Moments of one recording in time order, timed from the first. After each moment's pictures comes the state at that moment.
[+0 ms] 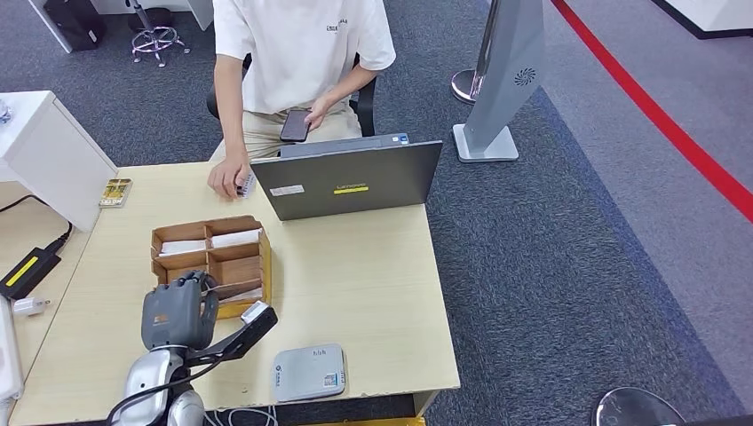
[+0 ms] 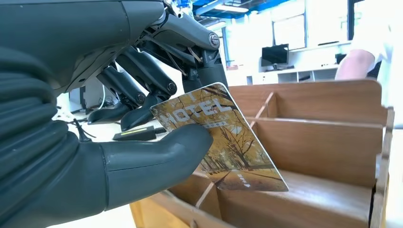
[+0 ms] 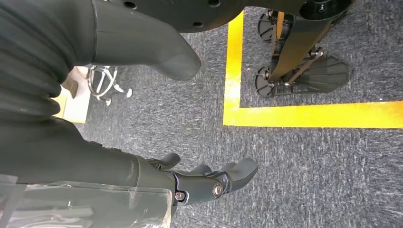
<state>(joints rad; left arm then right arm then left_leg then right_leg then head) -0.06 -0.18 -0.11 -1.42 -1.49 0.21 0.00 -0.09 0.13 -1.19 -0.23 1.25 -0.02 -0.04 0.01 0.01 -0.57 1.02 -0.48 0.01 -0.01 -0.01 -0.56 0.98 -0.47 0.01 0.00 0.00</state>
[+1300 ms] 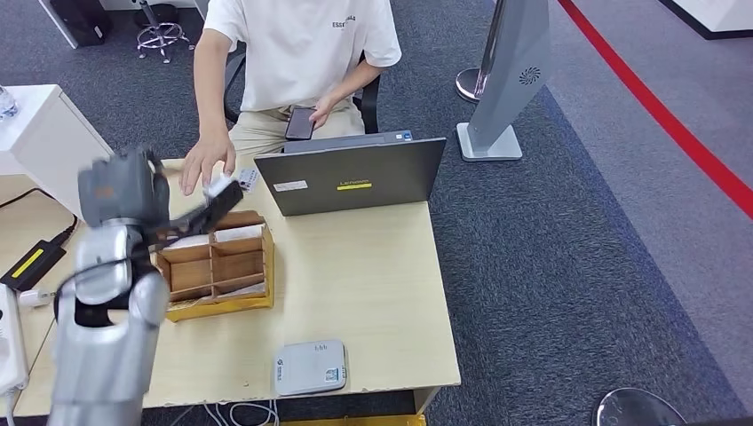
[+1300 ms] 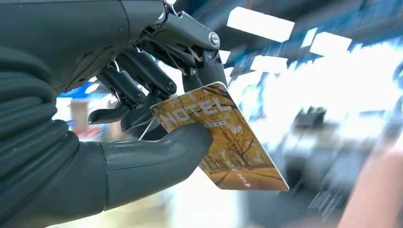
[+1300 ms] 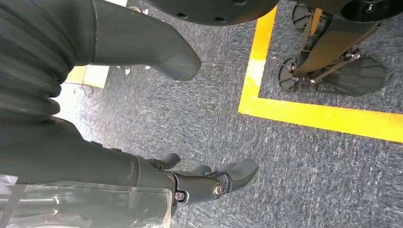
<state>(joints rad) -0.59 -0.06 -0.24 -1.41 -1.48 -0.05 0.26 -0.09 0.13 -1.14 -0.23 1.36 0.00 0.00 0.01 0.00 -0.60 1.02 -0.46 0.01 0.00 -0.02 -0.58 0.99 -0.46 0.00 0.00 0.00</state>
